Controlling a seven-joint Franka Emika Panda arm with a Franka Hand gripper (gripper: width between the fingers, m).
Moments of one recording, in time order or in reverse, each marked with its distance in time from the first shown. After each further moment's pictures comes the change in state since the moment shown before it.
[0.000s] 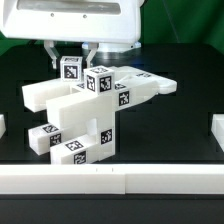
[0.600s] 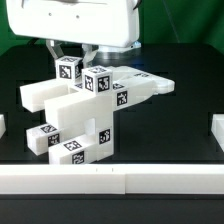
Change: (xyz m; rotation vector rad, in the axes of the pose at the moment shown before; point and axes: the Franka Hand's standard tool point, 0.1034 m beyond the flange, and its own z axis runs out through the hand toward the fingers) arm 0.001 -0.003 0.000 0.023 0.000 0.363
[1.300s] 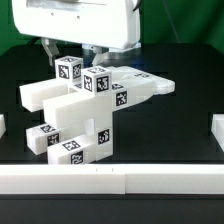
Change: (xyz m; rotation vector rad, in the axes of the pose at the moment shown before) arm 0.000 -0.002 0.000 -0.010 0.003 -0.075
